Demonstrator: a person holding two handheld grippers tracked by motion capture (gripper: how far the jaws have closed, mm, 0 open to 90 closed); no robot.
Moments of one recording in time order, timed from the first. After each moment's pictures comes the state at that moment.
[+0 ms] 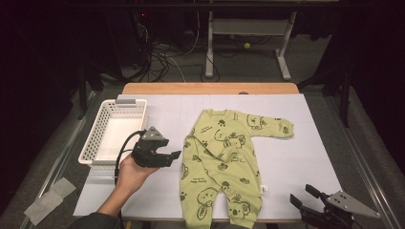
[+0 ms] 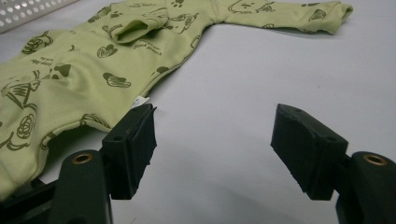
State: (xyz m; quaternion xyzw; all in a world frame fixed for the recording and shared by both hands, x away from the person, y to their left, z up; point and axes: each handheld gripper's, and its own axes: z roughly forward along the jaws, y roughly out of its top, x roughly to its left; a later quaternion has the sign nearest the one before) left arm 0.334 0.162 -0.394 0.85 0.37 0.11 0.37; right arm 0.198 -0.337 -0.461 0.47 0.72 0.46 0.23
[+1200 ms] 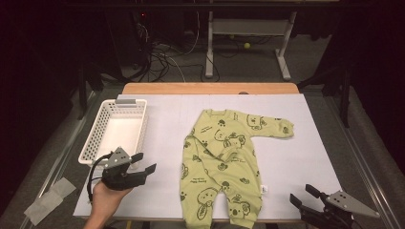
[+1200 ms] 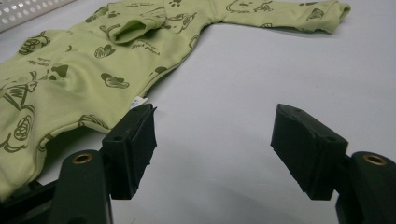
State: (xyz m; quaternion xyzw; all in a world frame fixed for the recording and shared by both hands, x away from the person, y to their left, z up) left arm 0.275 0.231 -0.423 0.80 0.40 0.16 0.42; right arm 0.199 -0.336 -0.461 0.47 0.72 0.46 0.23
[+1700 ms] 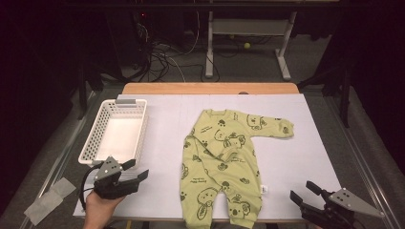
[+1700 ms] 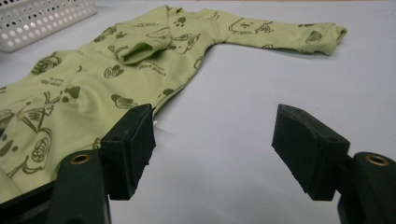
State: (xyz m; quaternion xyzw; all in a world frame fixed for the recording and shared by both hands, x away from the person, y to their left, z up) left arm 0.256 0.251 -0.438 0.78 0.41 0.18 0.43; right arm 0.199 -0.333 -0.446 0.46 0.71 0.48 0.24
